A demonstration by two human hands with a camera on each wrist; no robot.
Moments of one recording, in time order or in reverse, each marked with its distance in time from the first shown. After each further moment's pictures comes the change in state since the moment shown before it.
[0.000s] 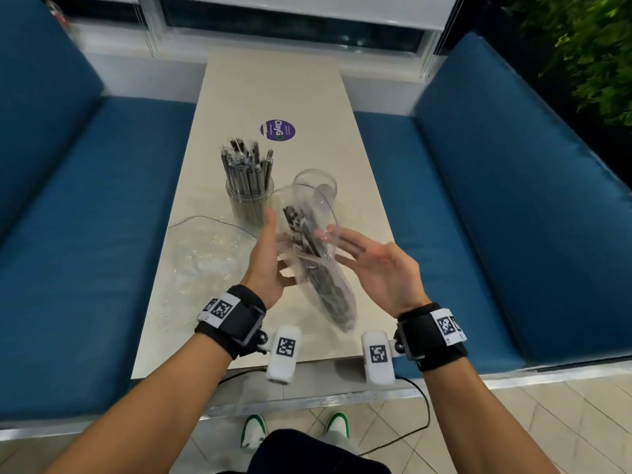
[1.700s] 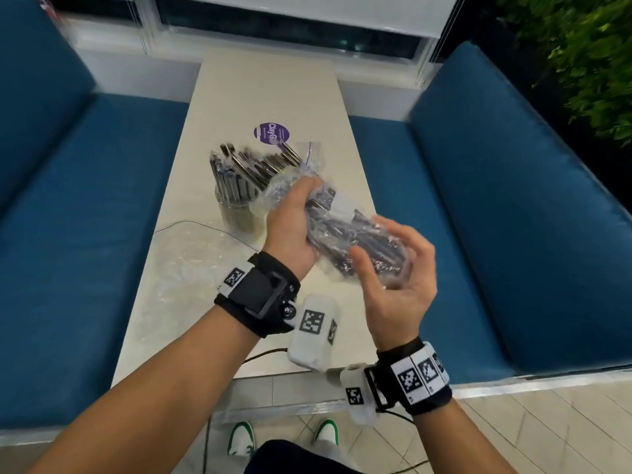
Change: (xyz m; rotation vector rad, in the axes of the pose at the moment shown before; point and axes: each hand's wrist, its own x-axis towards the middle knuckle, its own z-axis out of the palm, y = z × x) left_hand -0.011 0.051 0.077 -0.341 -0.134 0.104; right_hand -0.025 -0.017 0.044 -0.550 0.775 -0.787
